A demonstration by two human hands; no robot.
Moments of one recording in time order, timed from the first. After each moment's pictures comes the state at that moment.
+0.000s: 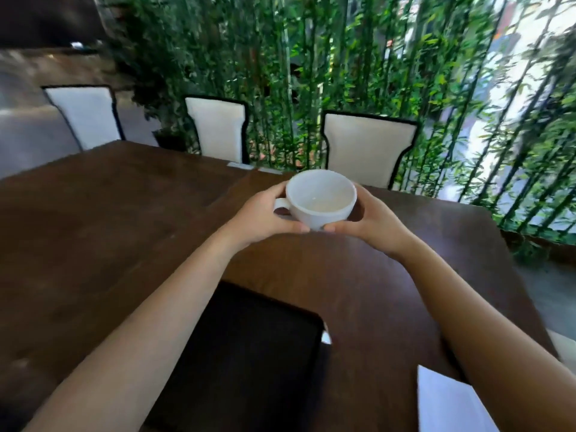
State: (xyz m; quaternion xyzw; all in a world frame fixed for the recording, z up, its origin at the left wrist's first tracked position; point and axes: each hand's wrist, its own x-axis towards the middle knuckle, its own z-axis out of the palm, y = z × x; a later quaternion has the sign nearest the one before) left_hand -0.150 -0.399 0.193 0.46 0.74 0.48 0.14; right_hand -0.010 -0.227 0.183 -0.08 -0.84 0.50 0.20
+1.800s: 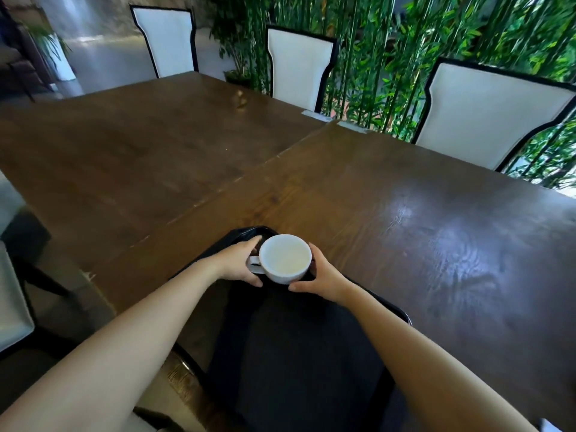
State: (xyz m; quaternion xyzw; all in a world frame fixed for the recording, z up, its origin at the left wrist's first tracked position) left_hand -0.274 -0.552 -0.038 0.26 0.90 0.19 0.29; right_hand -0.166 -0.349 -0.070 -0.09 -0.84 0.53 -0.11
